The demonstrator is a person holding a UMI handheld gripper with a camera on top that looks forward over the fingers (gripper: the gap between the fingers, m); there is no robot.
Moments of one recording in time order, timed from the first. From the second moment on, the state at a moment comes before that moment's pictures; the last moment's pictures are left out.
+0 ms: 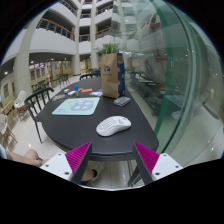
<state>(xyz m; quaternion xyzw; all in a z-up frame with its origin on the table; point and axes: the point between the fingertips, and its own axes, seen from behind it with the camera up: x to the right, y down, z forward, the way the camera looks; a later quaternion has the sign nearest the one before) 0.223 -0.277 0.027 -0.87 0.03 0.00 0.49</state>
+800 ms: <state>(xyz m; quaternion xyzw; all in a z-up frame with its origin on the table) 0.214 -0.092 -0.016 -0.90 0.09 -0.03 0.43</state>
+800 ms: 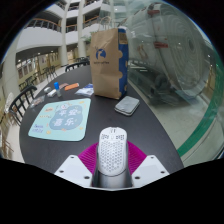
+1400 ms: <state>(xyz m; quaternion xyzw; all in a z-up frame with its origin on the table) 0.020 0.056 0.022 -0.89 0.02 0.00 0.45</state>
